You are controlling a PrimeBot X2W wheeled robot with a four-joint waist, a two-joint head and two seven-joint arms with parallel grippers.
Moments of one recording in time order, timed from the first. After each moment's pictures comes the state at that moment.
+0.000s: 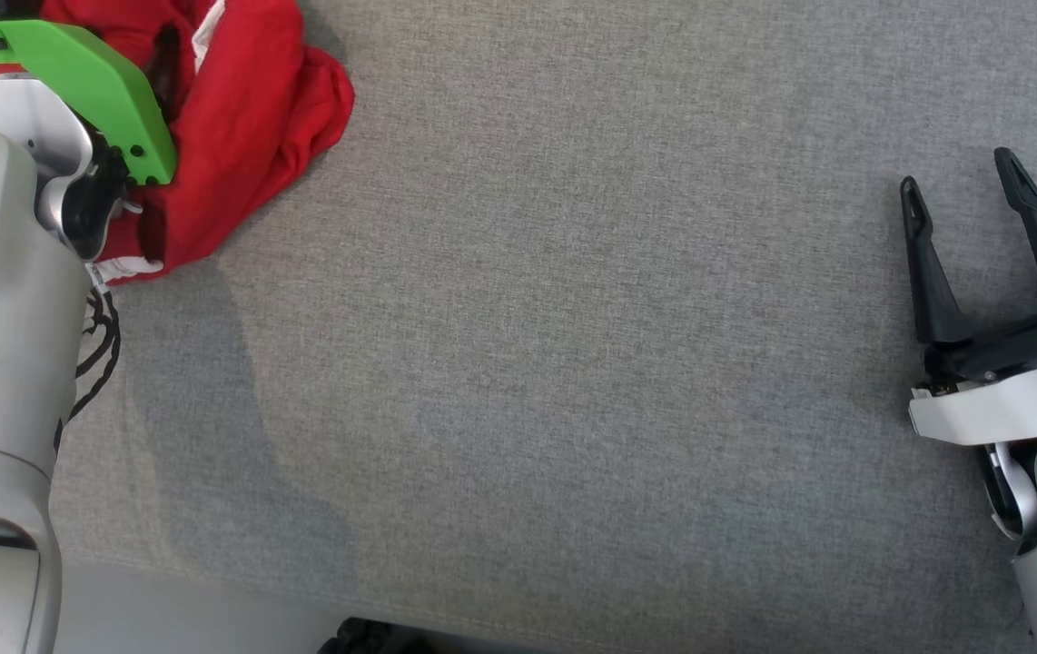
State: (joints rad) left arm -1.19 0.28 -0.43 1.10 -0.62 -0.13 0.17; right arm -0.26 -0.28 0.01 0.01 0.03 0.13 -0.27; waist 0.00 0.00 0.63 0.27
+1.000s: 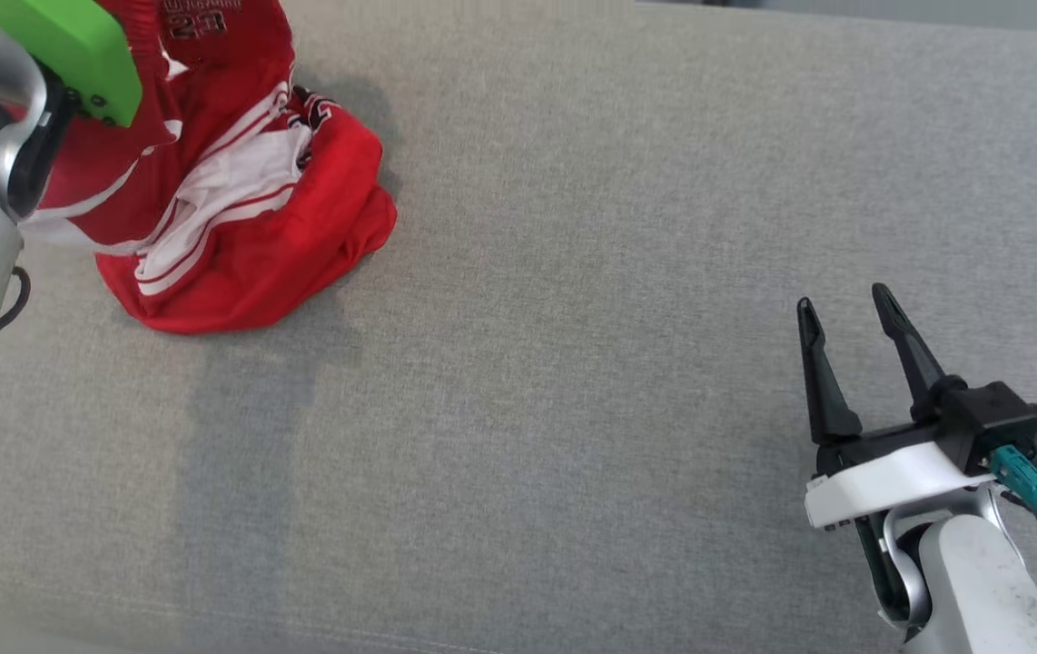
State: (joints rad) left arm -1.25 0.46 -0.78 0.81 -0.69 -0.13 -0.13; right arm -0.17 -0.09 0.04 0.14 0.10 0.13 -0.26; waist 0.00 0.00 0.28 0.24
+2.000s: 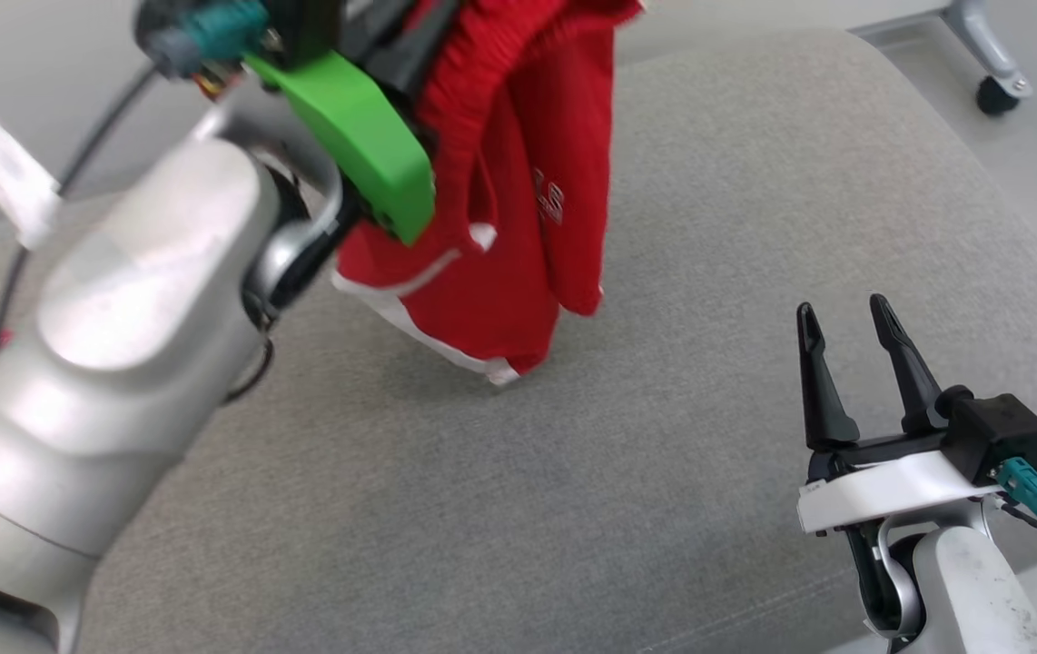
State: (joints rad) left arm -1.13 0.35 -0.89 0.35 -0.79 -0.08 -0.03; right arm -0.14 -0.05 0.03 0.11 0.17 0.13 -0.26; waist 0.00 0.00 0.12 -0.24
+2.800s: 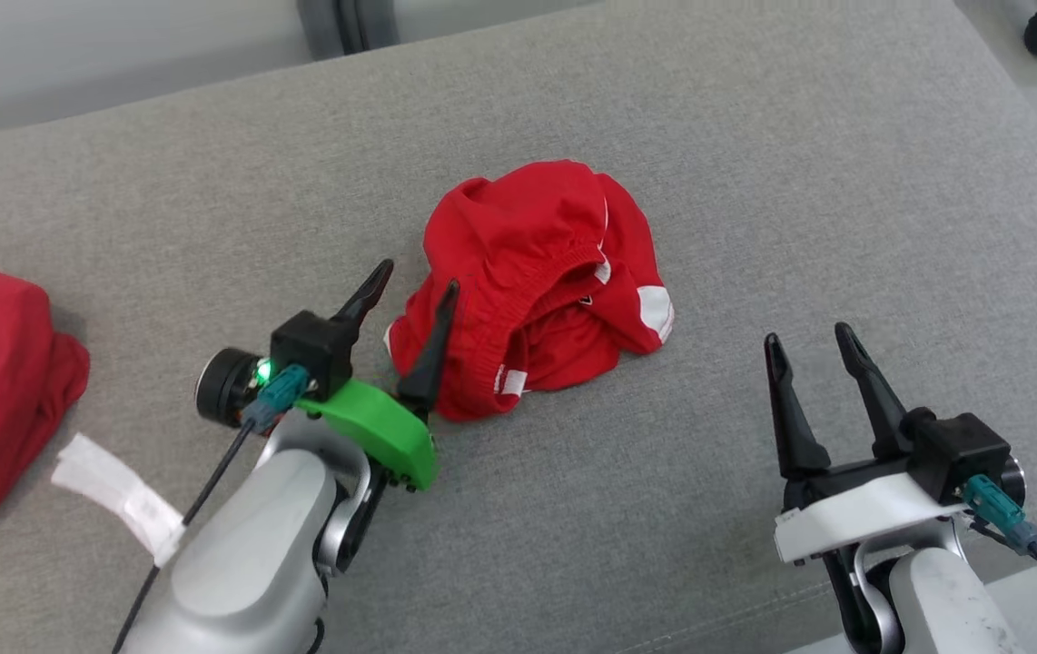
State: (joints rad) left arm -0.60 0.22 -0.73 0.51 -0.60 0.02 -0.26; right arm -0.12 -0.05 0.08 0.14 0.17 0.13 -0.26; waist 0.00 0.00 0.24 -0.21
